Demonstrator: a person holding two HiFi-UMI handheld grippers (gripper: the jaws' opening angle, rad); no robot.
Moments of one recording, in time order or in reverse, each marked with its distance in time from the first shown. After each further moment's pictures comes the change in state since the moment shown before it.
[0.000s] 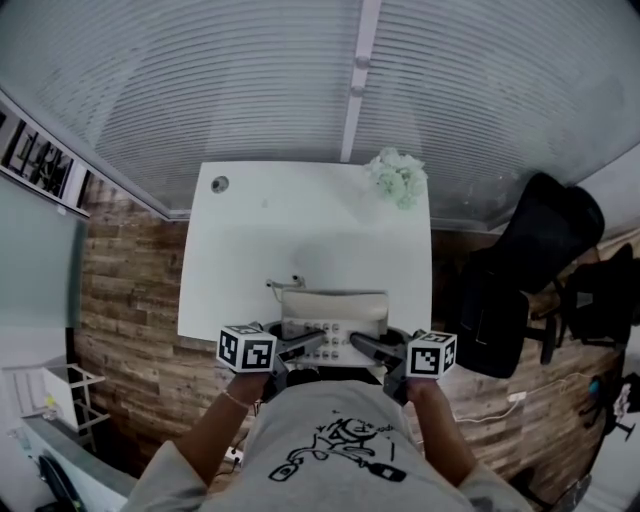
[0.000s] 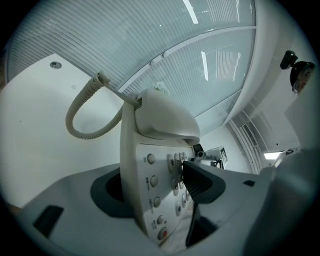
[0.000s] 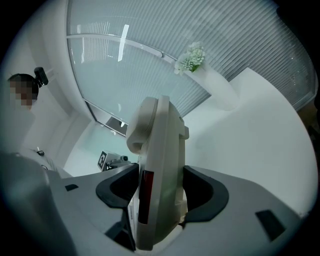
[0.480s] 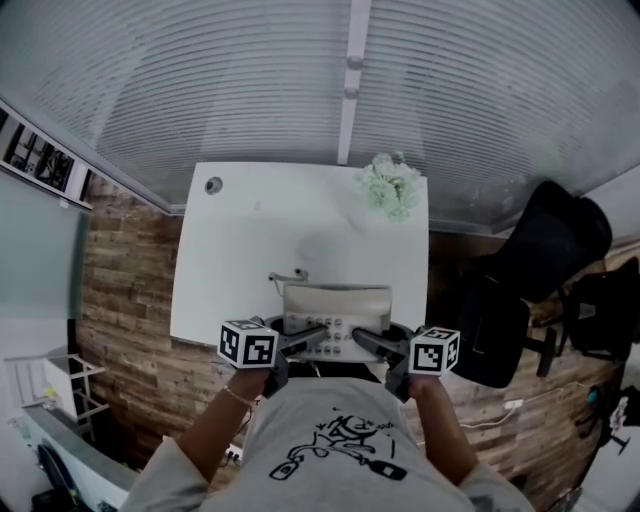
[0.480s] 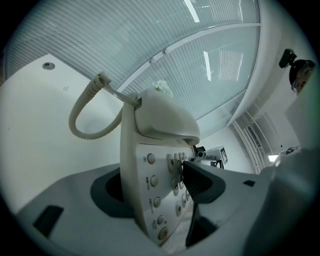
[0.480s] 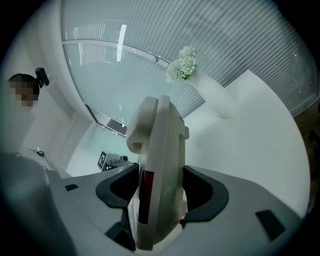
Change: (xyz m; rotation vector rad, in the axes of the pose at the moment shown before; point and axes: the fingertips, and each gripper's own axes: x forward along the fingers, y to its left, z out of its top) left arm 0.042 -0.004 0.035 -0.010 -0.014 0.028; right arm -0.016 -0.032 0.045 0.002 0.019 0.021
